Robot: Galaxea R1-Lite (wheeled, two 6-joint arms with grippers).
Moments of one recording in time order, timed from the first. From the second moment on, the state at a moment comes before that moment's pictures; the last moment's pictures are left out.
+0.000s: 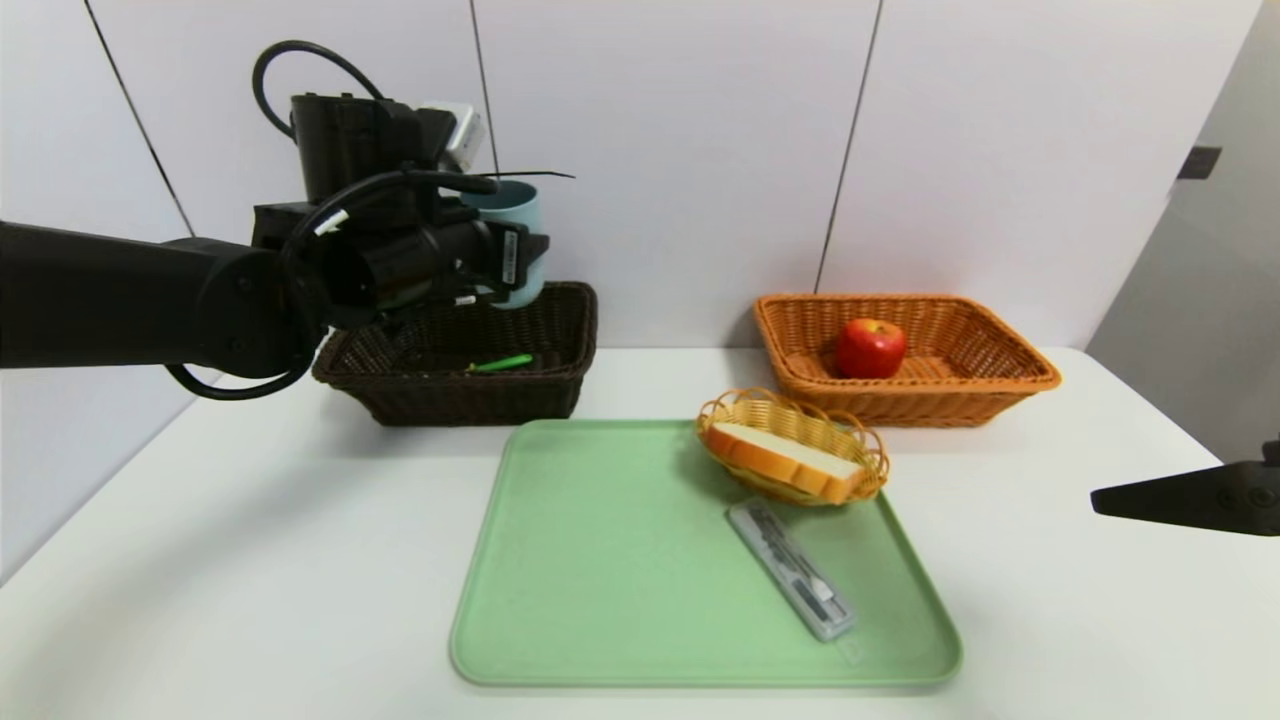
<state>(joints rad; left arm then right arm) -0.40 1.86 -1.38 -0.37 0.12 0.05 0.27 1.18 -1.18 0.79 0.09 0.20</state>
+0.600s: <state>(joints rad) -0.26 2.03 -1.44 -0.36 0.13 0.04 0.28 1.18 -1.18 0.79 0.09 0.20</state>
